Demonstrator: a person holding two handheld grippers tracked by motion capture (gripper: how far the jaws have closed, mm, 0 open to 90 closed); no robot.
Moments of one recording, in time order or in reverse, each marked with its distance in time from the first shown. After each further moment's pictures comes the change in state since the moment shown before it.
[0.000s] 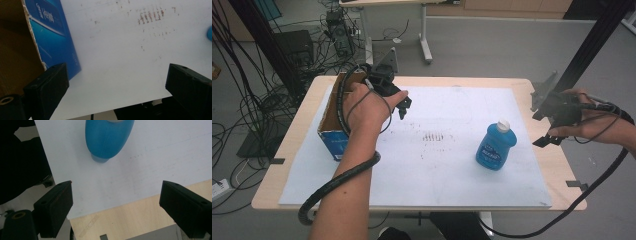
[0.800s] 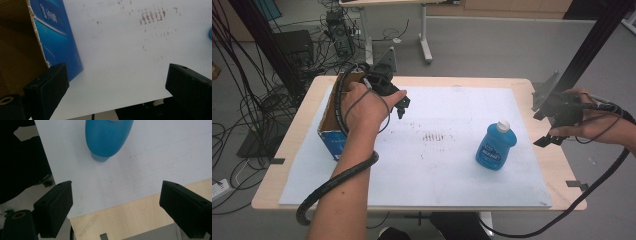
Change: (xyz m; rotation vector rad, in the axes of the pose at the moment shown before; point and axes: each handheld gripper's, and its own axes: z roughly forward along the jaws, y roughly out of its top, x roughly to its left) left arm 0.001 -0.001 -0.002 -0.003 0.009 0.002; right arm 0.001 -0.001 -0.002 0.002 -0.004 0.002
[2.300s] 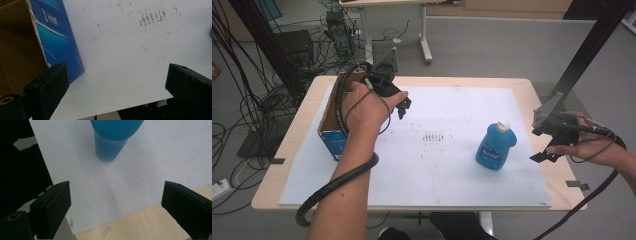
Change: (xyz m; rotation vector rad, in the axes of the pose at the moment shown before) left arm -0.004 -0.001 -0.002 -0.019 0.018 0.022; right arm 0.015 -0.032 0.049 -0.100 0.018 0.090
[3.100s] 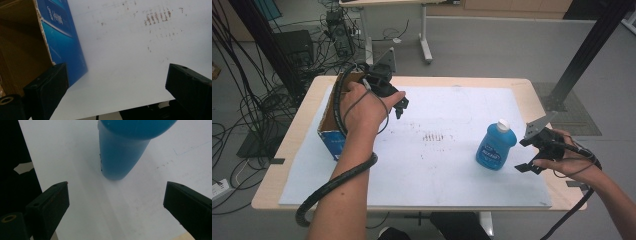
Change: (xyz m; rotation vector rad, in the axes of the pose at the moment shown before) left arm 0.007 -0.002 0.003 0.010 0.013 -0.012; right arm 0.011 -0.016 0.053 -0.181 0.015 0.072
